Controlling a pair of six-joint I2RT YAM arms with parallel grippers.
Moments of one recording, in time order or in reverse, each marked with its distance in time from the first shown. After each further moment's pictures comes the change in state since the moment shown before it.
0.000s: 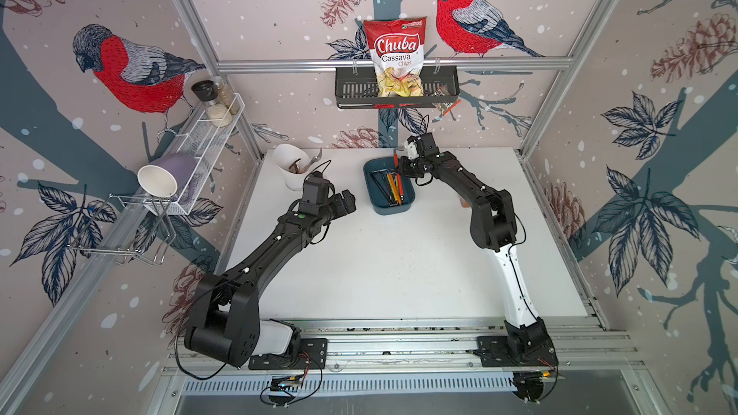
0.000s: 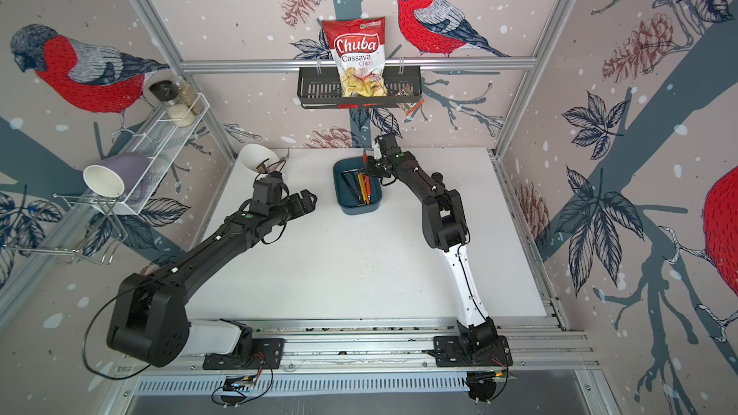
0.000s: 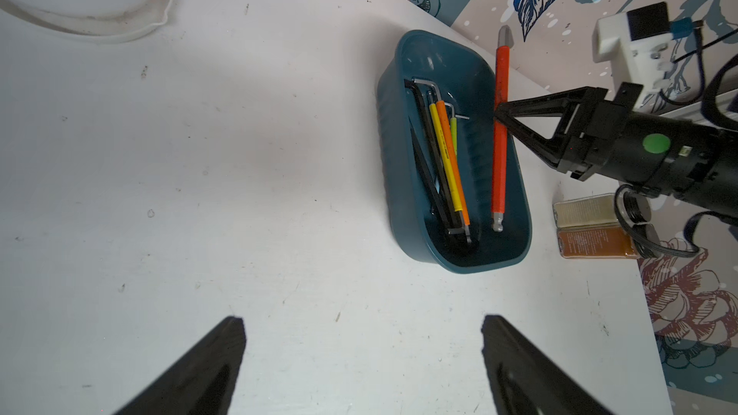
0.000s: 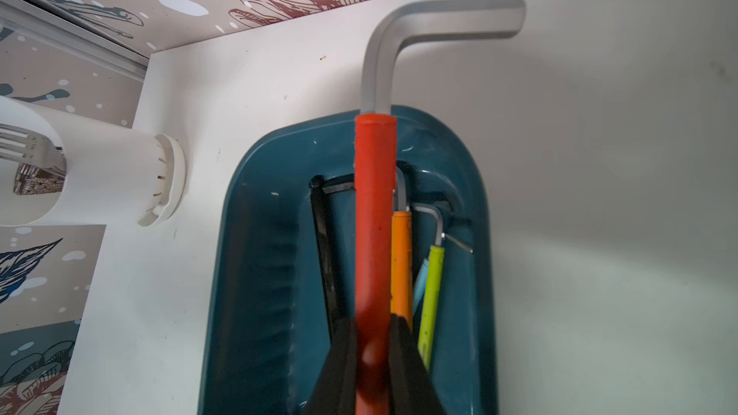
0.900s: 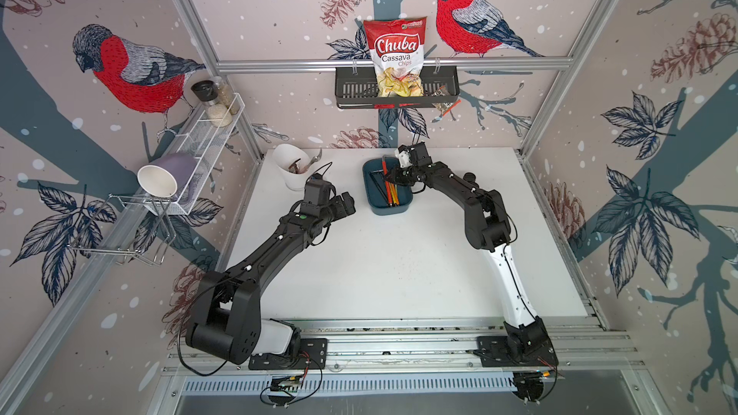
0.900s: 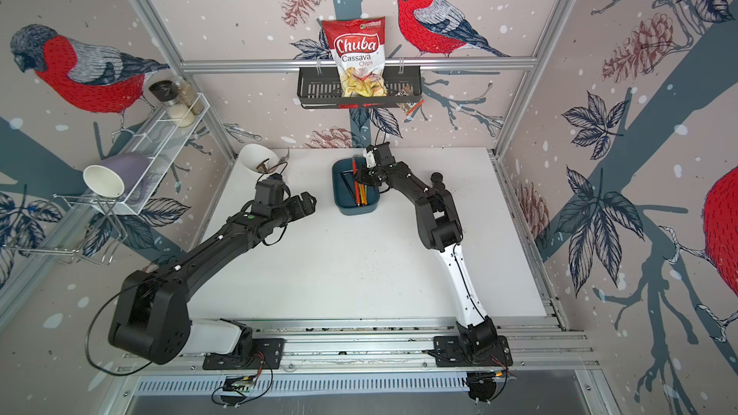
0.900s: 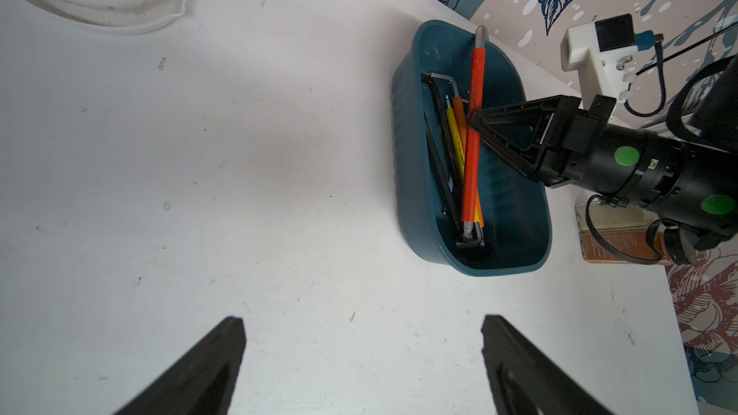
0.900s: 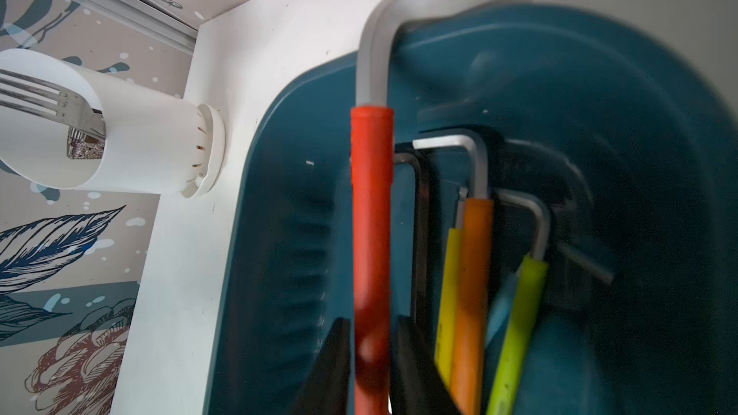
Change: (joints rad) left arm -0.003 0.014 -0.016 0.005 -0.044 0.002; right arm 0.035 0.028 -0.103 0.159 -0.132 0.035
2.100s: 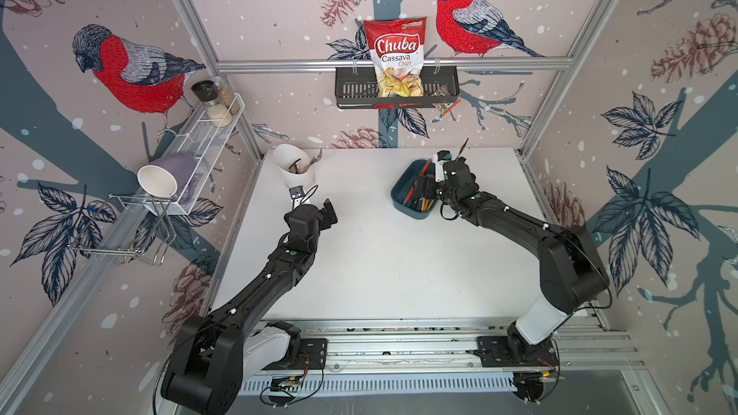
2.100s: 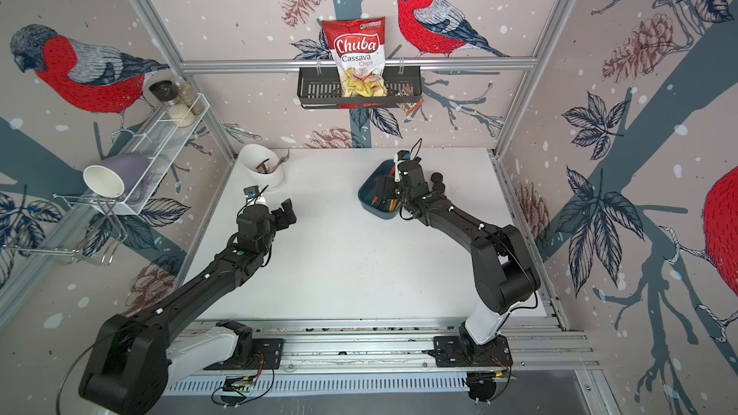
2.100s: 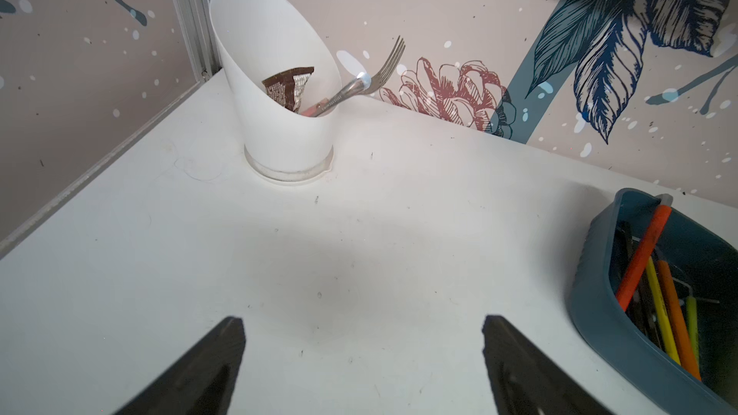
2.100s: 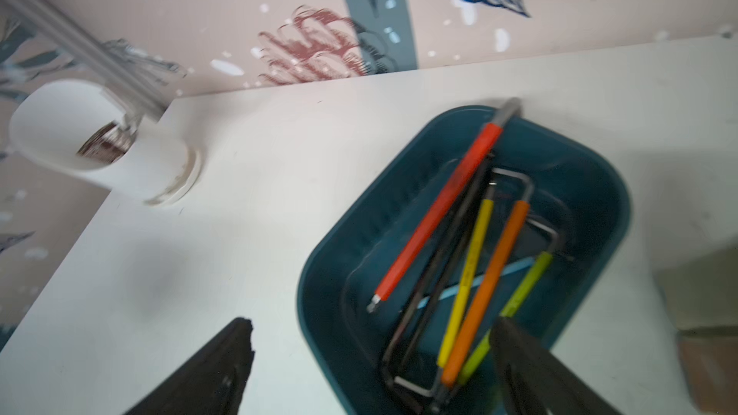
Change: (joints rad) left arm 0.000 -0.272 -0.359 0.422 -0.381 0.227; right arm -0.030 -0.836 -0.977 0.366 0.459 -0.083
